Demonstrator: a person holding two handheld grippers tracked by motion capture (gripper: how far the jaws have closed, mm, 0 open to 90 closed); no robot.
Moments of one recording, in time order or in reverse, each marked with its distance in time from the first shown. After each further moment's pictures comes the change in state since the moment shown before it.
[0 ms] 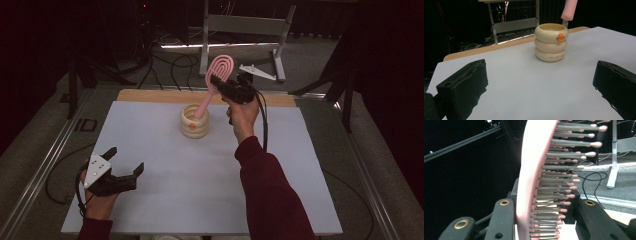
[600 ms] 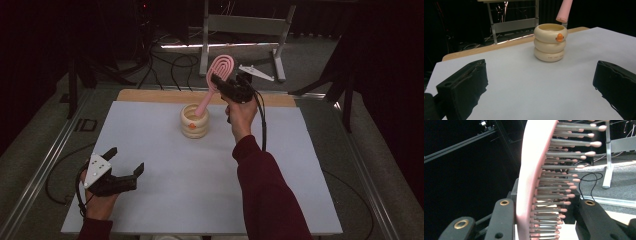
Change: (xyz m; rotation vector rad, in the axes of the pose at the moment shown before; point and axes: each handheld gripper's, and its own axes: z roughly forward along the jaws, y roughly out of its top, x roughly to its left) left arm -0.001 -0.001 0.001 0.001 -0.005 -0.003; right arm -0.008 -0.005 0.011 -0.021 -0.037 0.016
